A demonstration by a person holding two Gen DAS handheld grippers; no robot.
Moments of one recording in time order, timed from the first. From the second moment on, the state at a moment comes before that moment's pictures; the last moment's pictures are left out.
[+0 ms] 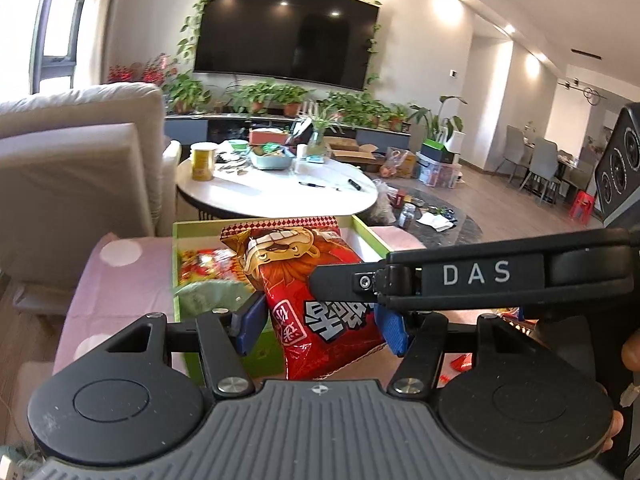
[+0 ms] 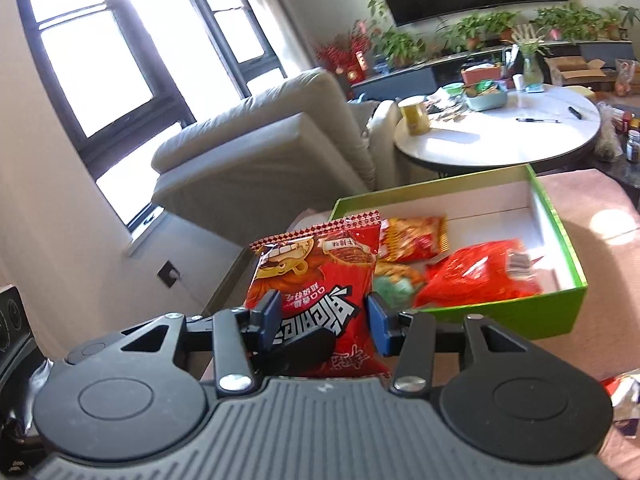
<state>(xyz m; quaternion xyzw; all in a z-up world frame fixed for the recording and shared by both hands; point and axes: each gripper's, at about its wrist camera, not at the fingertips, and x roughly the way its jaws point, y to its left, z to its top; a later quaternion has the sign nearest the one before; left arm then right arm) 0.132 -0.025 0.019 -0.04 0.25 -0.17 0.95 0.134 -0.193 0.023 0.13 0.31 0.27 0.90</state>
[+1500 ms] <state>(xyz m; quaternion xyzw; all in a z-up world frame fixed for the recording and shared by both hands) 0.279 -0.090 -0.023 0.00 0.30 -0.17 0.94 0.241 -0.264 -0.014 0.12 0.29 0.14 0.94</state>
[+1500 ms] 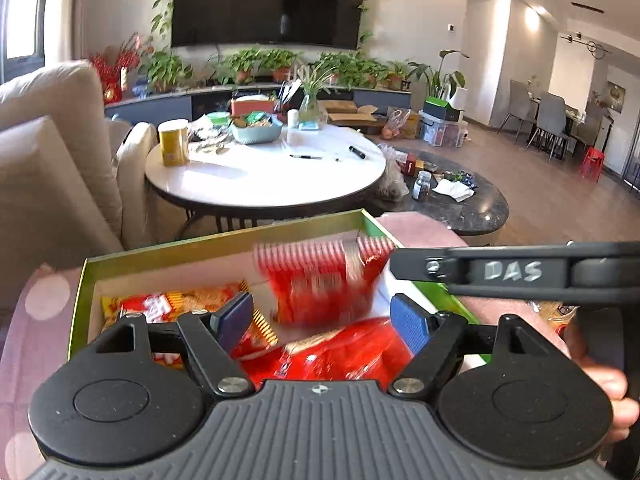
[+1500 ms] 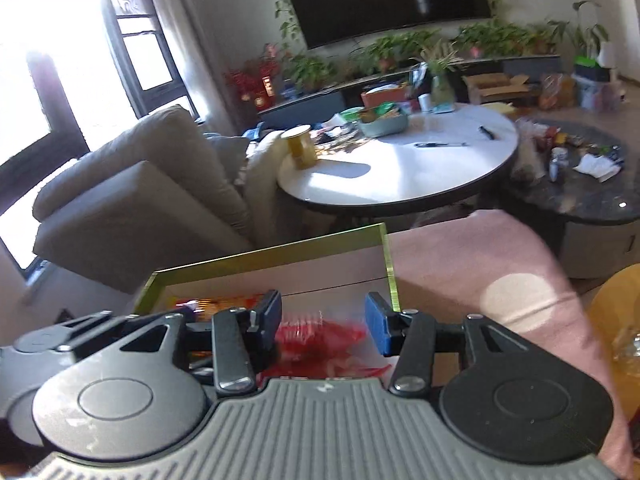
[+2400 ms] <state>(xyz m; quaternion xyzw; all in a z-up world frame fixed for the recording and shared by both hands) 0.207 -0.066 0.014 0.01 0.25 -0.15 0.96 0.188 -0.268 0.020 0.13 0.28 0.18 0.93</state>
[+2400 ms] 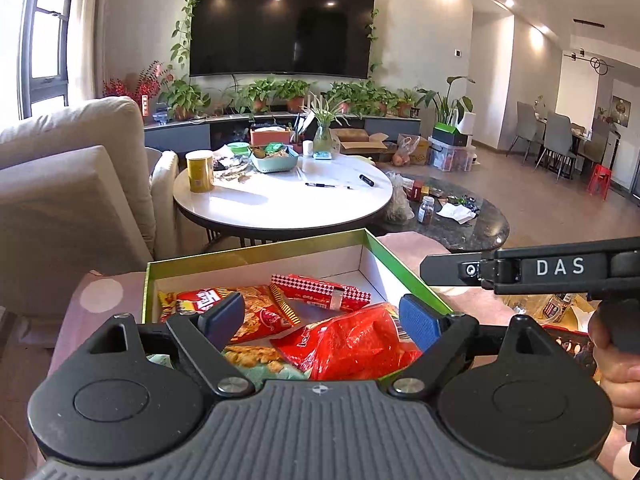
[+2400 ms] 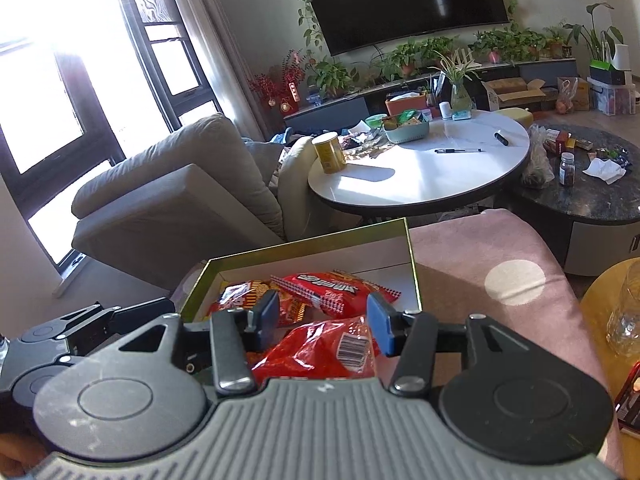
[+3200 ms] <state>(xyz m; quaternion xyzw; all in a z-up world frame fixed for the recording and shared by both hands) 0.107 -0.018 0.034 -0.02 0.22 -0.09 0.97 0.108 -0.256 0.041 0.07 0.24 0.22 0.94</state>
